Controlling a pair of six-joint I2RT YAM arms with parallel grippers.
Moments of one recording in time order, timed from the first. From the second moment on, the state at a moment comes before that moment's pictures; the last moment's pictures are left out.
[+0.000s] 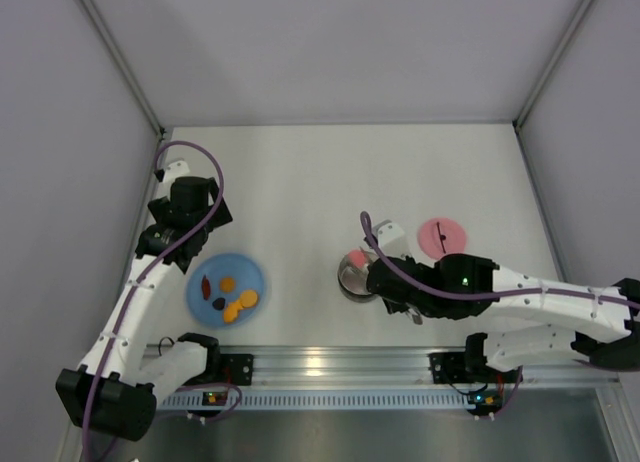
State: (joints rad) left arm -0.21 1.01 1.00 -0.68 -0.49 -0.44; right arm 1.36 1.12 1.20 -1.14 0.54 0.68
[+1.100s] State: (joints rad) left arm -0.21 0.99 1.03 -0.71 -0.54 -0.55; right arm 1.36 1.20 1.32 -1.19 0.52 0.66
